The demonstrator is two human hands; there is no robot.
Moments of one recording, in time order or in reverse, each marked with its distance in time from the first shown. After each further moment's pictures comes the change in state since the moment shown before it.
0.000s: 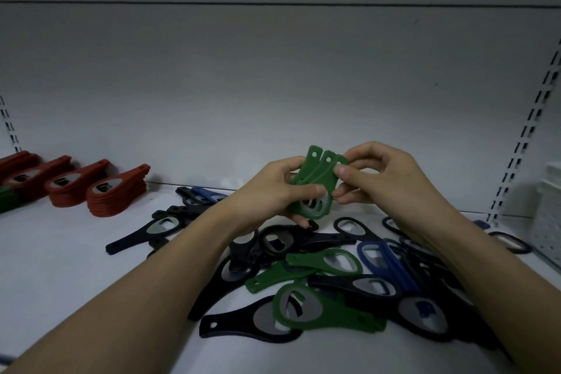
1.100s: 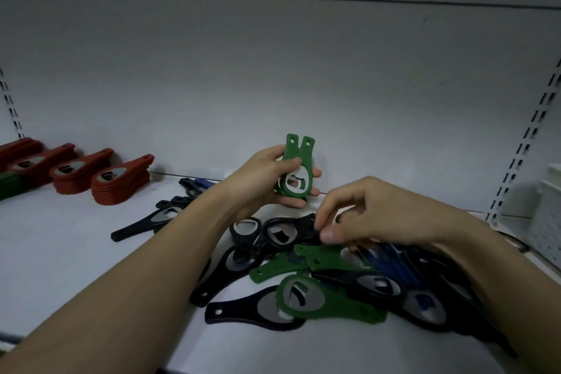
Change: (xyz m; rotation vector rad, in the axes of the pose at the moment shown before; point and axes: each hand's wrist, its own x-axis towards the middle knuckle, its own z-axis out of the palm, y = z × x) left_hand -0.001 0.005 -0.014 -0.175 0.096 -0.107; right_hand -0.017 -0.016 0.001 -0.430 -0.653 0.118
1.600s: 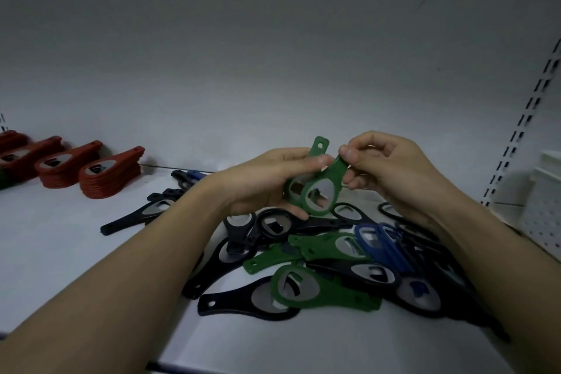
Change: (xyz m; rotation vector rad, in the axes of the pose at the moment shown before) left_hand -0.010 0.007 0.013 0.140 -0.288 -0.089; right_hand 0.012 0.016 -0.010 0.592 0.530 -0.133
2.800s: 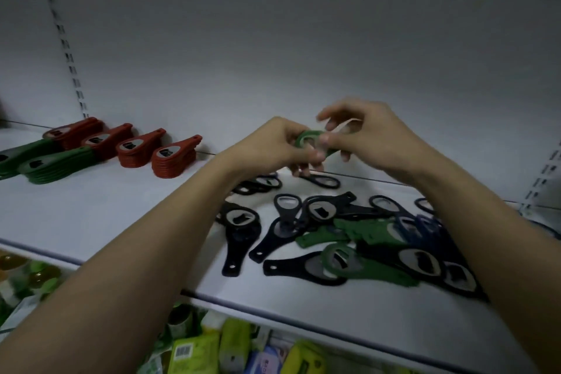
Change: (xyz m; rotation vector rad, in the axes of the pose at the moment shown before) left_hand -0.048 0.016 -0.041 0.439 0.313 0.179; right_hand 0.030 -0.026 0.068 -0.528 -0.103 -0.229
